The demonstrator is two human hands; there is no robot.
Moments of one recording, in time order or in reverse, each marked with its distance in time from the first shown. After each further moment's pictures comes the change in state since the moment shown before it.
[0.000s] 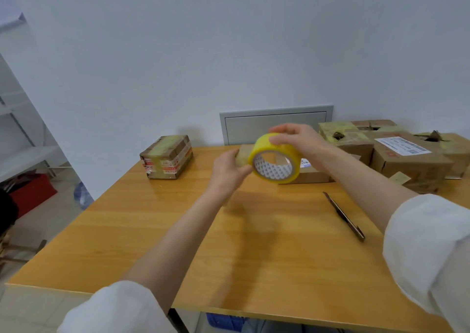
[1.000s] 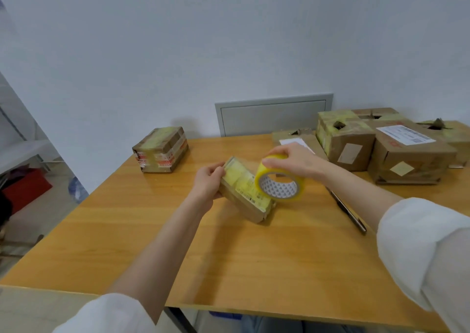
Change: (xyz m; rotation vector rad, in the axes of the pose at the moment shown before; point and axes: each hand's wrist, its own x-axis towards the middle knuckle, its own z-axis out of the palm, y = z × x) left_hand -0.003 -0.053 0.008 -0.535 -0.085 -0.451; right_hand -0.001 0.048 0.015 -0.365 -0.156 -0.019
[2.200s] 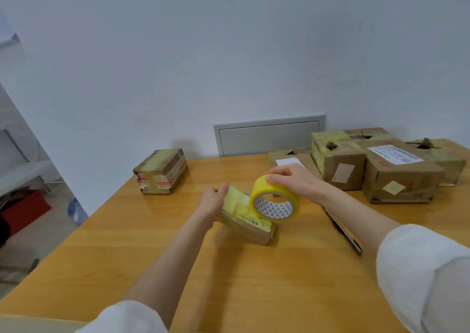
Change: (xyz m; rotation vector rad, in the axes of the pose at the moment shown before) left_hand 0.021 -0.001 0.009 0.218 0.015 -0.079; right_hand -0.007 0.004 -0.008 0.188 -0.010 0.024
